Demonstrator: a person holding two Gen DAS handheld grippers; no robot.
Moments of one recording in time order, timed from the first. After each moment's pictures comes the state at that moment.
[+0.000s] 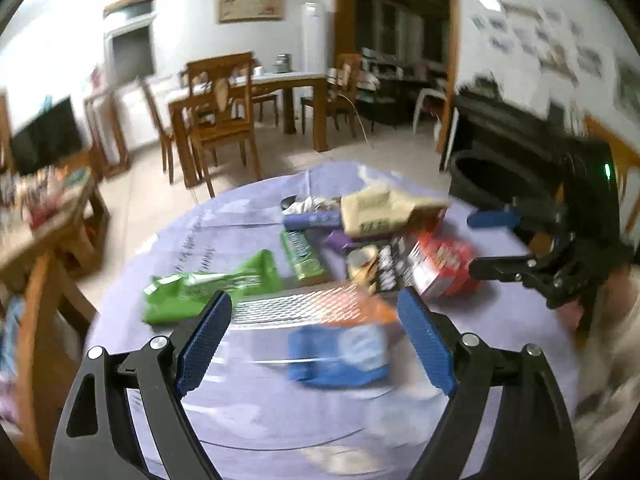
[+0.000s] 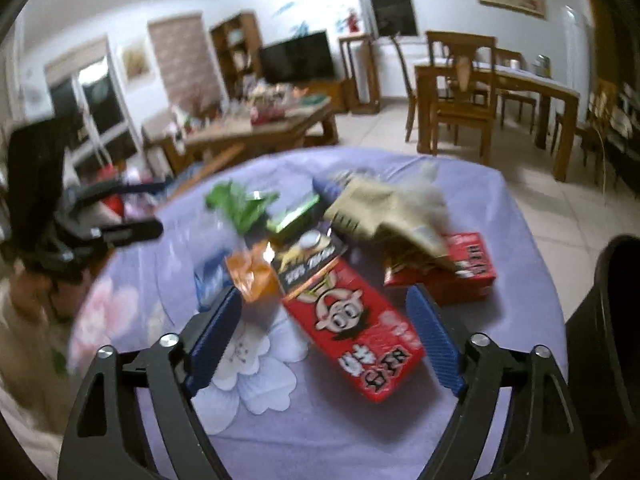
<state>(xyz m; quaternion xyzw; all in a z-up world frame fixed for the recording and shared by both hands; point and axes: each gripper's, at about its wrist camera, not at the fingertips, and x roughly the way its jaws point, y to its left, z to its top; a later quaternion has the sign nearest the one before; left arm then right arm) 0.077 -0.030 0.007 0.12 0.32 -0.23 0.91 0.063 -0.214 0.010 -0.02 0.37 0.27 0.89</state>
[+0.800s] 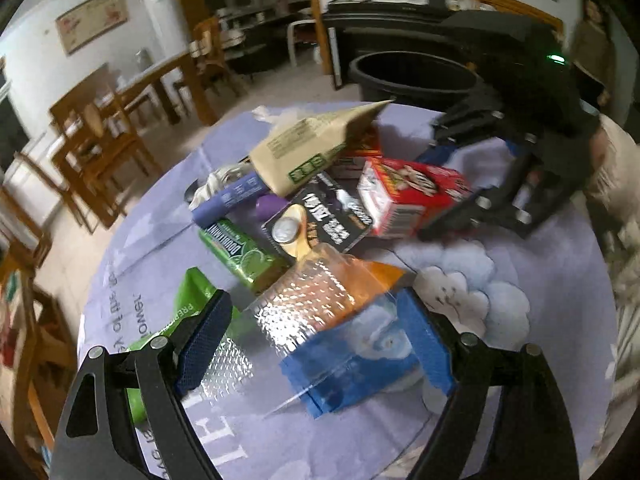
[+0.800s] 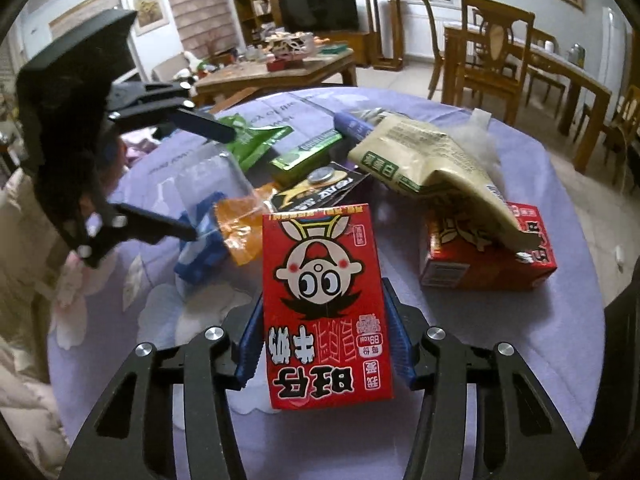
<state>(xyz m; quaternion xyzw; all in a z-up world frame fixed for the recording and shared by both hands) 0.121 -0.055 -0.040 0.27 0.36 -0.40 0.80 0.086 -0.195 -0.041 -0.06 0.43 0.31 0.85</state>
